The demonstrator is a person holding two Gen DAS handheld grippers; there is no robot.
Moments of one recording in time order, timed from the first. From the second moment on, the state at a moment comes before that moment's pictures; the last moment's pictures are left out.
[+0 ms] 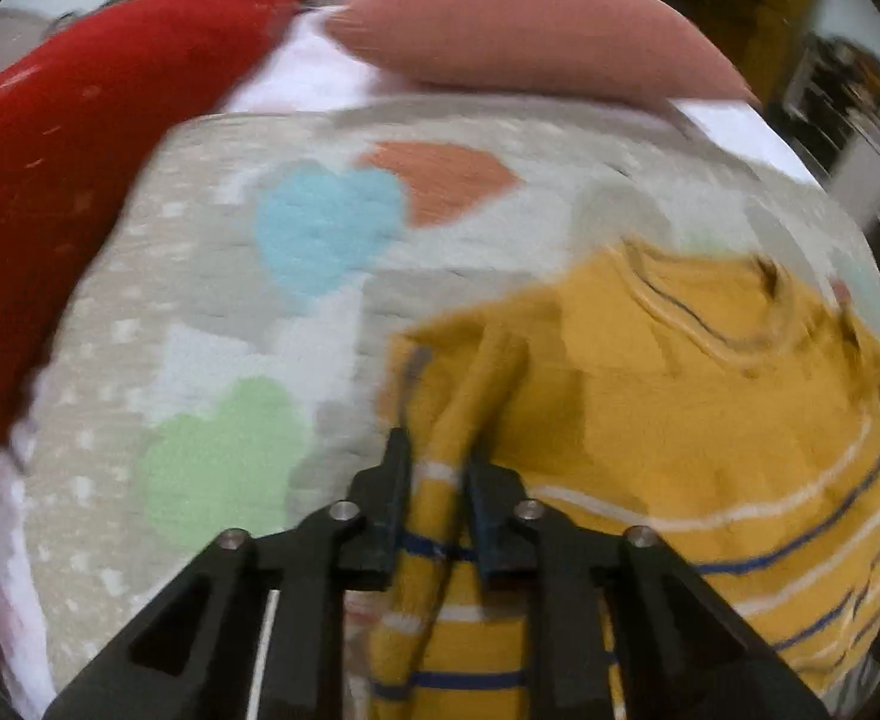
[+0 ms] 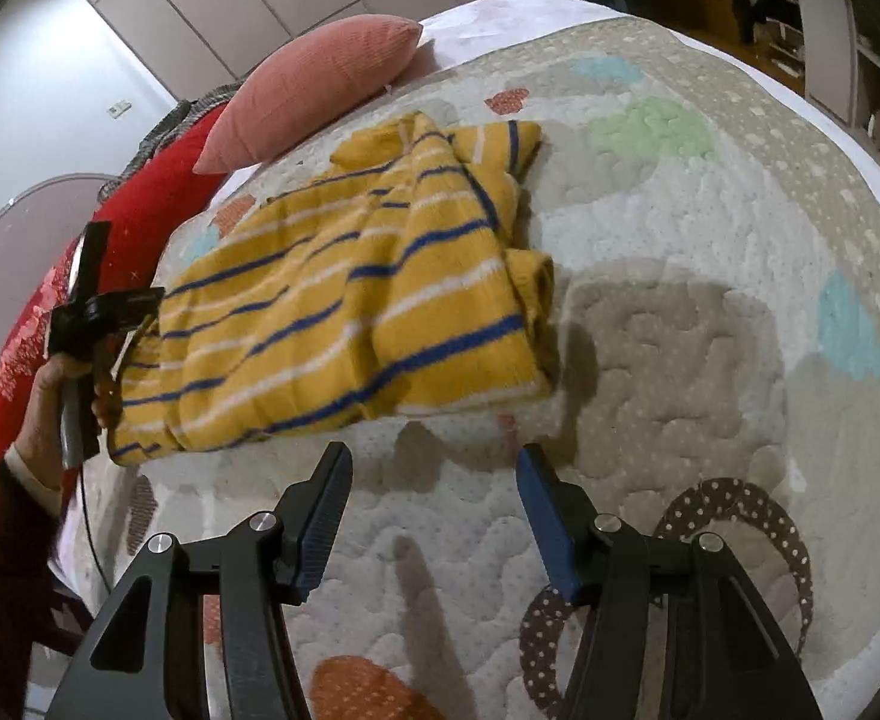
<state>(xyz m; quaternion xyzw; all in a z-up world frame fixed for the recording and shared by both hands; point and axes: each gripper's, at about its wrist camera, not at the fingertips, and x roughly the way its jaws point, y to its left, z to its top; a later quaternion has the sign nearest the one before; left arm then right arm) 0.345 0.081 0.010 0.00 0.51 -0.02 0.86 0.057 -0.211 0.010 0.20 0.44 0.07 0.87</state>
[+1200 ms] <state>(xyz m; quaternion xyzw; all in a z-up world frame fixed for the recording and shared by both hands) -0.004 0.108 0.100 -0.14 0.33 -0.02 0.93 0.036 -0.206 -0.011 0.22 0.34 0.09 0.91</state>
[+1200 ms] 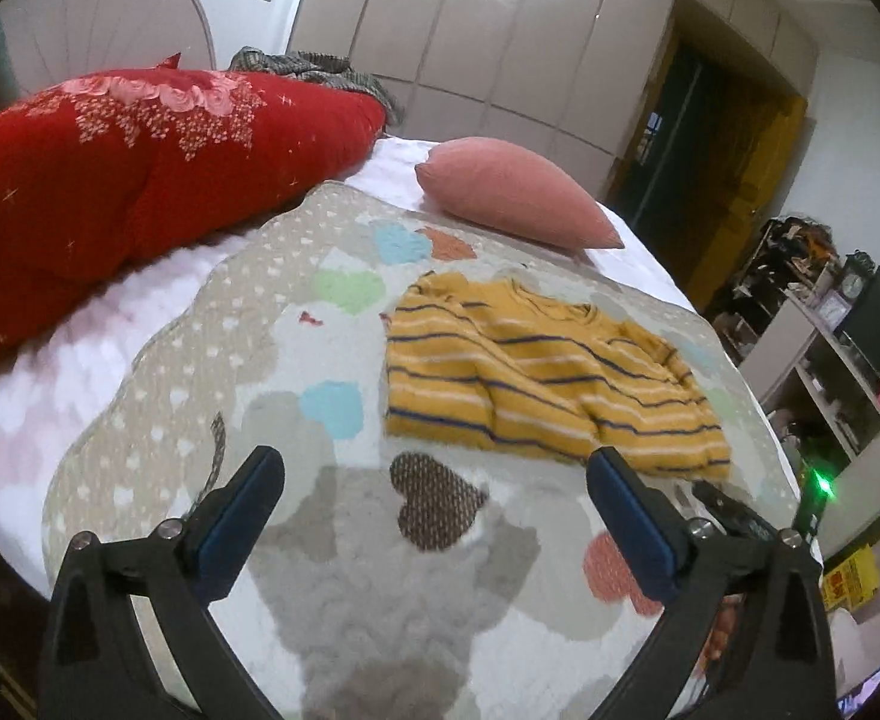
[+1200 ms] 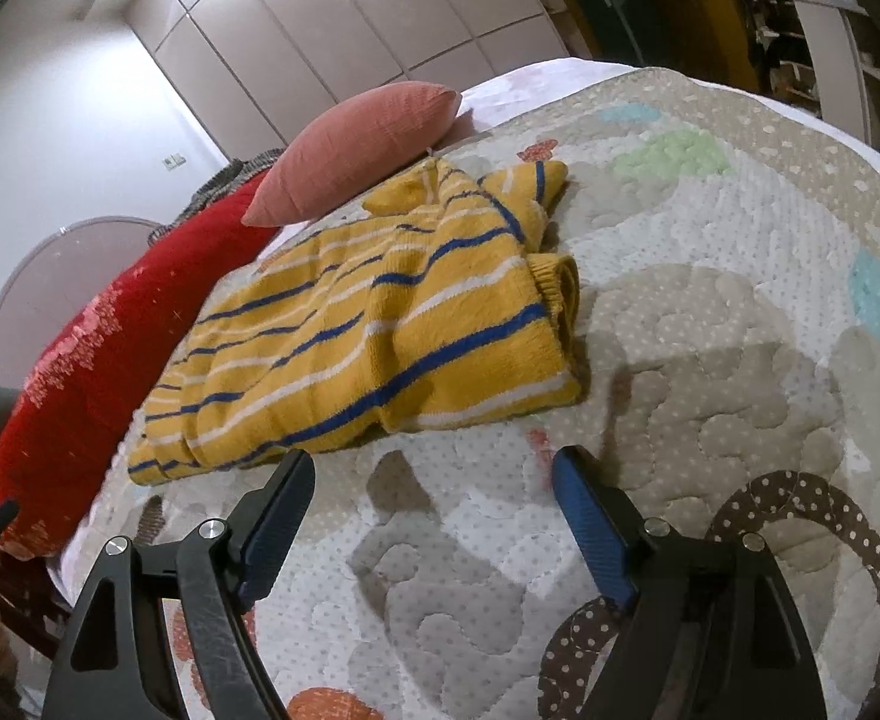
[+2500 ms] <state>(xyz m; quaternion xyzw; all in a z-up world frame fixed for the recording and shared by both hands) 0.008 0.121 0.065 -0.13 0.36 -0.02 0.92 0.052 -0.199 0.081 0.15 0.34 0.08 0.93</state>
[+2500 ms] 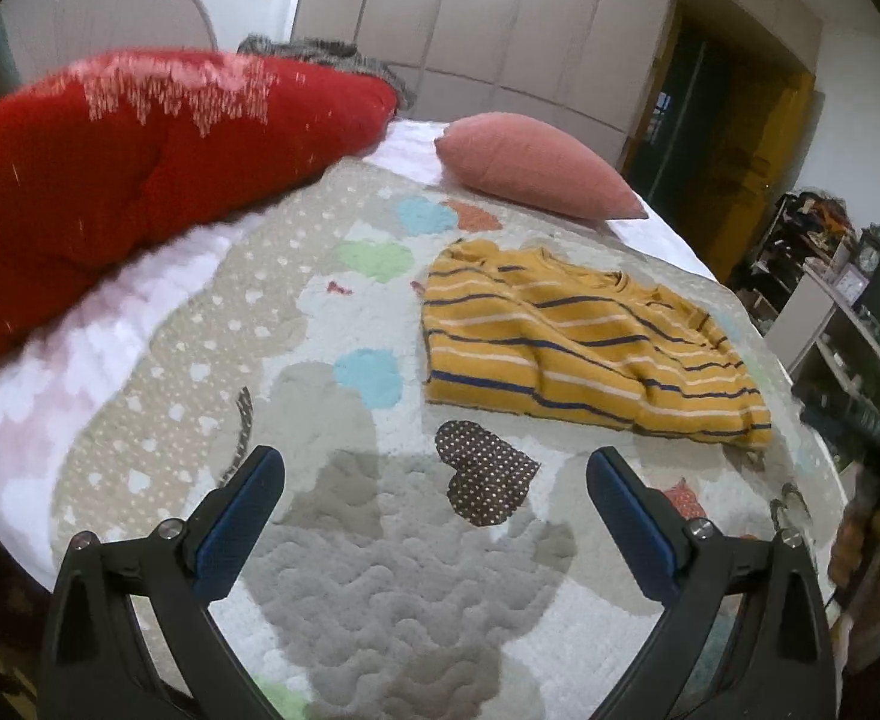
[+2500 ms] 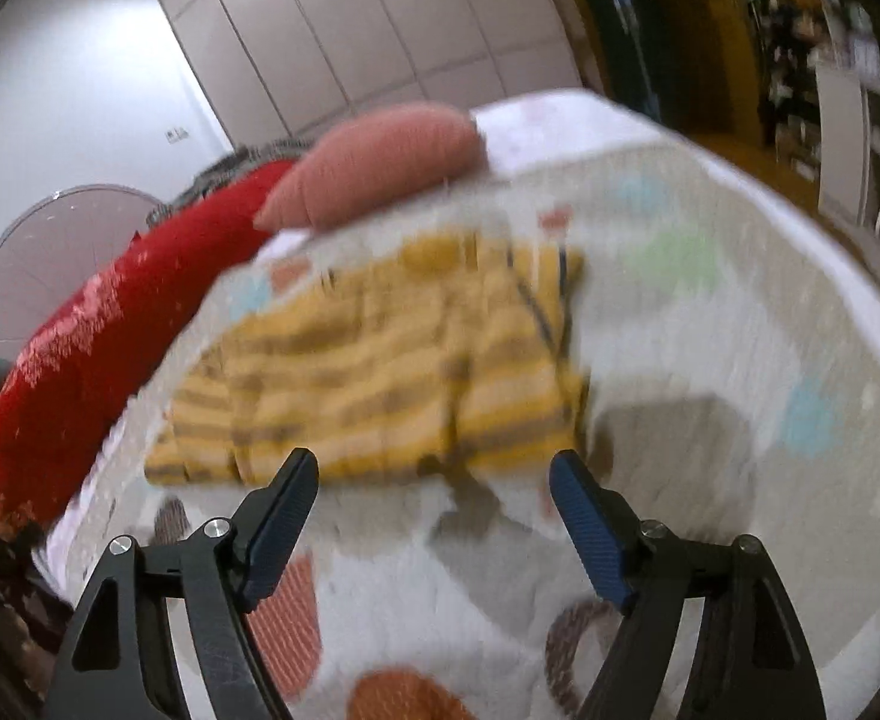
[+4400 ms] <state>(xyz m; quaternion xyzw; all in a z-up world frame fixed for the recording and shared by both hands) 0.193 0.115 0.006 -0.32 0.47 -0.09 0.82 0.128 -0.188 -0.005 0.41 0.39 0.13 0.81</state>
